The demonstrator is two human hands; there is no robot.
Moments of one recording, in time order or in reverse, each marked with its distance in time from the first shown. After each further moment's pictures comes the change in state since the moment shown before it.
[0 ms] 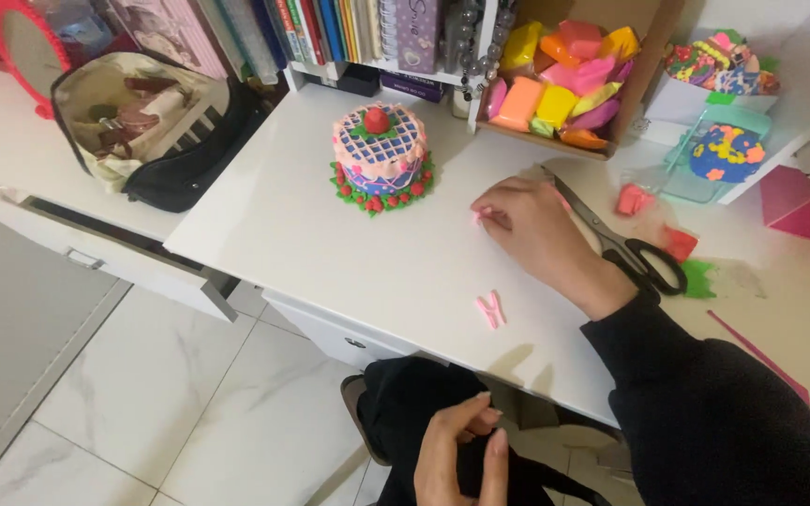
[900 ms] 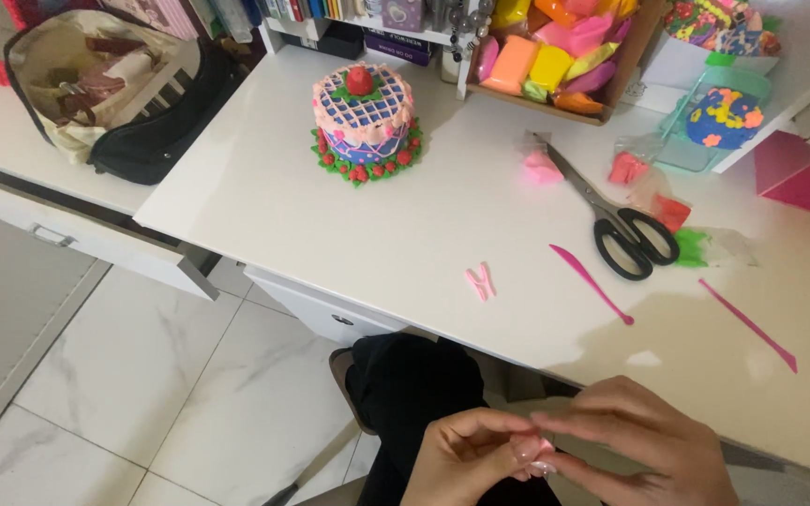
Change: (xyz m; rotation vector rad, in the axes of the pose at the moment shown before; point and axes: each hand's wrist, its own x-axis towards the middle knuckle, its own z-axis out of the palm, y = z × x) left_hand -0.004 -0.040 -0.017 -0.728 -0.679 -0.949; right_hand -0.184 -0.165 -0.081 0.189 0.095 0.193
